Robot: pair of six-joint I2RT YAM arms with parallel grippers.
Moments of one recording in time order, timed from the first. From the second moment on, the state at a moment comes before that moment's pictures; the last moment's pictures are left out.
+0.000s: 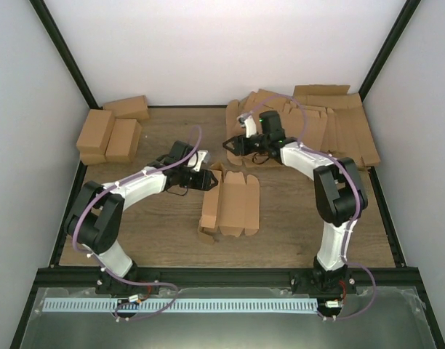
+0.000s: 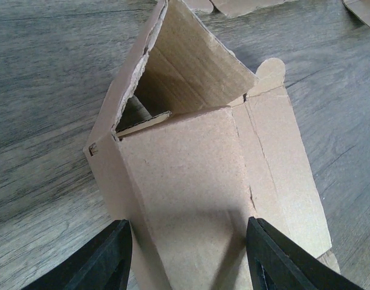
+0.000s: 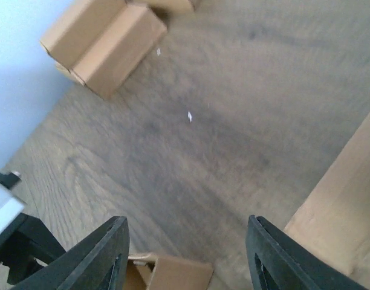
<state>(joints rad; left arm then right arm) -0.50 1.66 1.00 -0.28 0.42 -0.31 0.36 1.89 1.31 0.02 -0.67 0.18</state>
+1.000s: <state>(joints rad) -0.50 1.66 1.00 -0.29 0.41 -0.32 0.63 1.83 1.26 -0.28 -0.15 0.26</state>
